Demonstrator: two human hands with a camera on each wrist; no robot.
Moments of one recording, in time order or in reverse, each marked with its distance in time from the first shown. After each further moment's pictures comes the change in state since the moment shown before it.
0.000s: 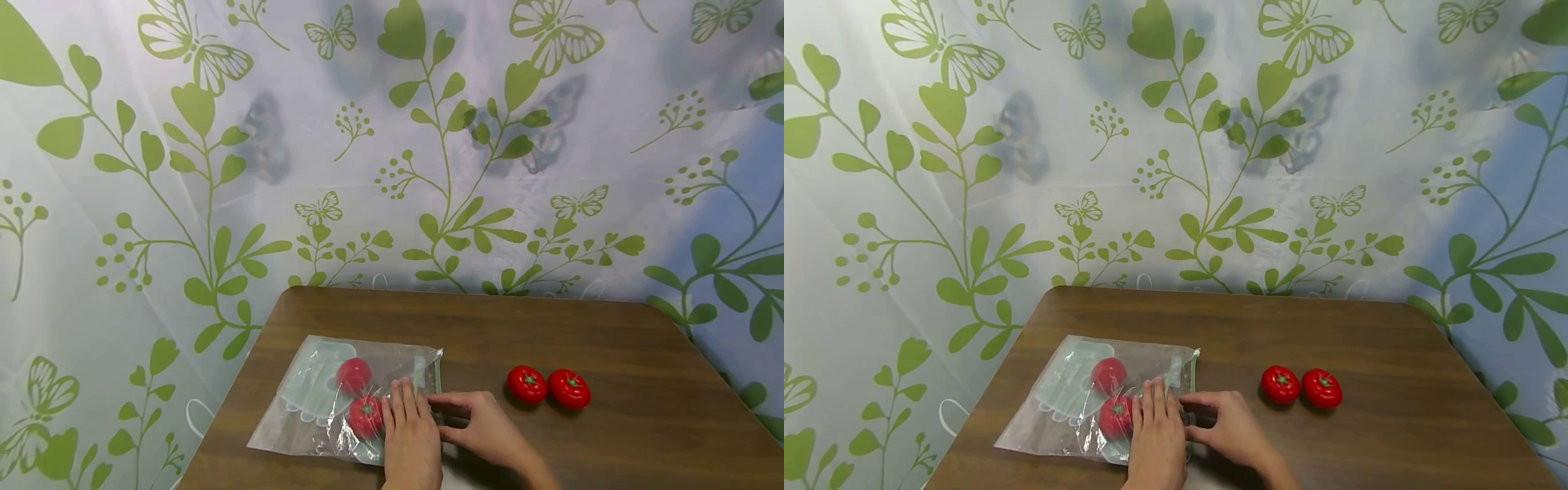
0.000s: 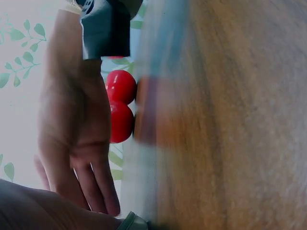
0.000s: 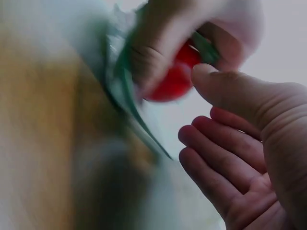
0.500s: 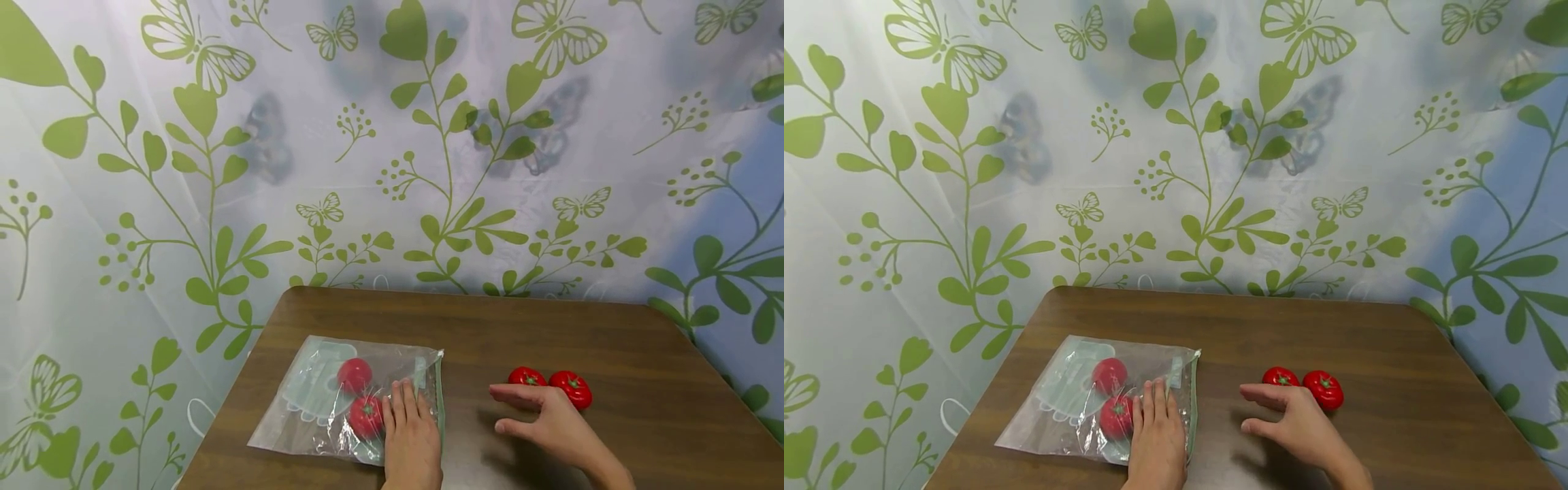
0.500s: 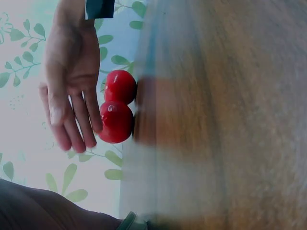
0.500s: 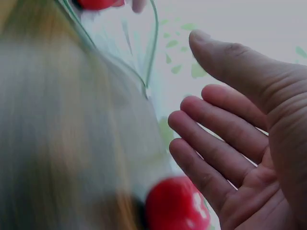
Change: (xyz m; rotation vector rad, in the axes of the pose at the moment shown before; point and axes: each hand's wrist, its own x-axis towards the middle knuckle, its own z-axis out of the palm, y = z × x) left_hand 0.002 -0.001 0.001 0.013 -0.002 0.002; right_hand -0.054 0.011 -0.081 -0.099 0.120 0.102
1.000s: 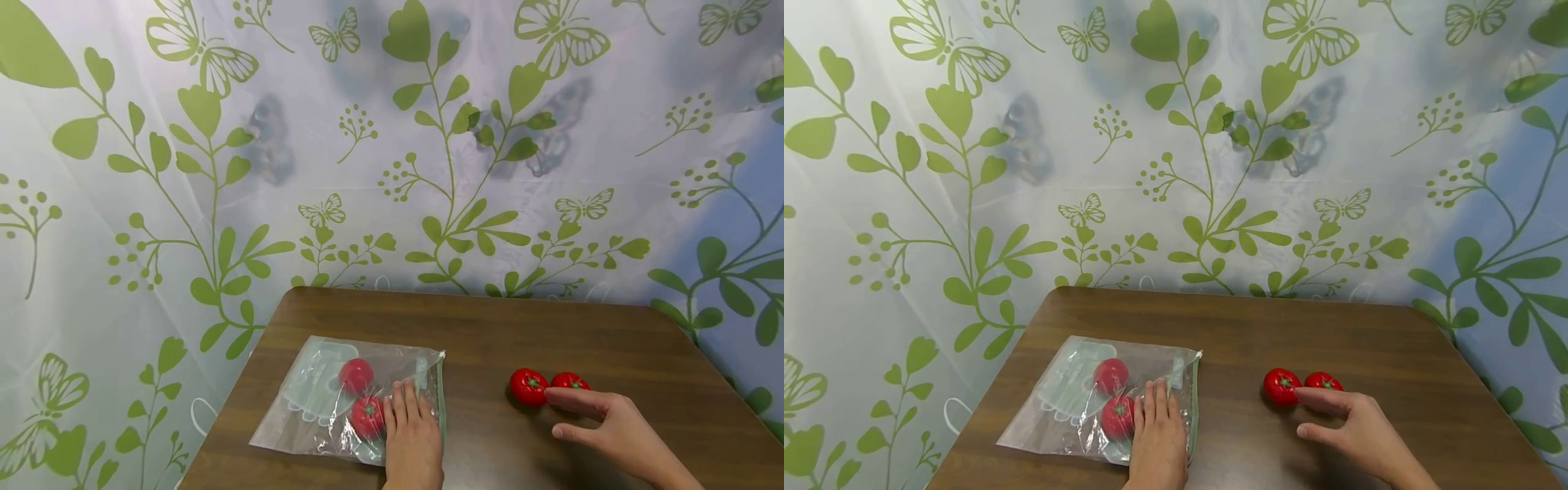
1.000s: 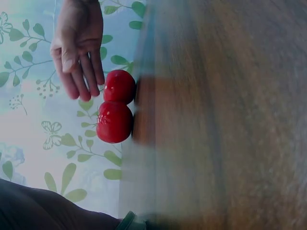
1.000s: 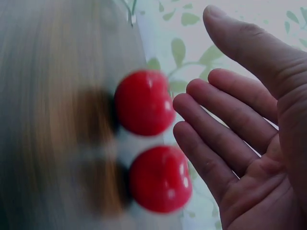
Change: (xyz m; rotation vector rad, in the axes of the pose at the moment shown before) left_hand 0.000 -0.001 0.000 -0.025 0.008 -0.001; right_hand -0.039 0.028 -0.060 -0.068 0.051 0.143
